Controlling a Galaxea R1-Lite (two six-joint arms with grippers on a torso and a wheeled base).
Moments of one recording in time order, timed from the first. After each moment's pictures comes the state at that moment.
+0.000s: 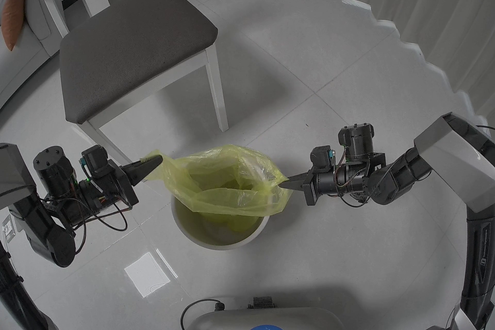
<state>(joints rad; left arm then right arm) -0.09 1.93 -0.38 -1.55 -0.74 -0.24 0.37 2.33 -1.24 -0.55 0.69 -0.21</state>
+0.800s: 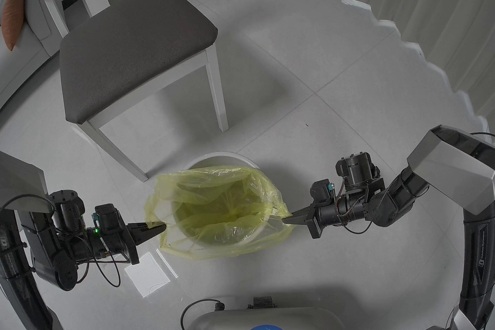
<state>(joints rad) 0.00 2.12 -0.17 -1.55 -0.89 0.22 0.39 2.34 -1.07 -0.55 0.69 -0.30</state>
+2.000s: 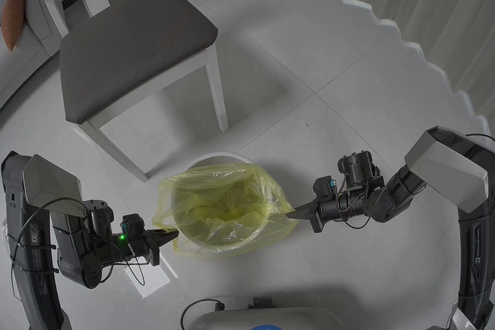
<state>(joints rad) -0.08 2.36 -0.32 -1.55 -0.71 0.30 0.35 2.40 -1.14 -0.54 0.69 -0.30</state>
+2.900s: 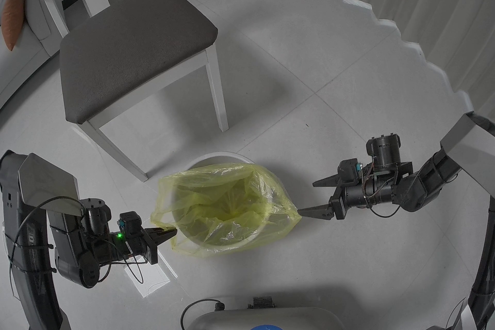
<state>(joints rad) -0.07 2.33 -0.30 -1.55 -0.72 0.26 0.28 2.17 -1.00 -0.56 0.70 -0.35</state>
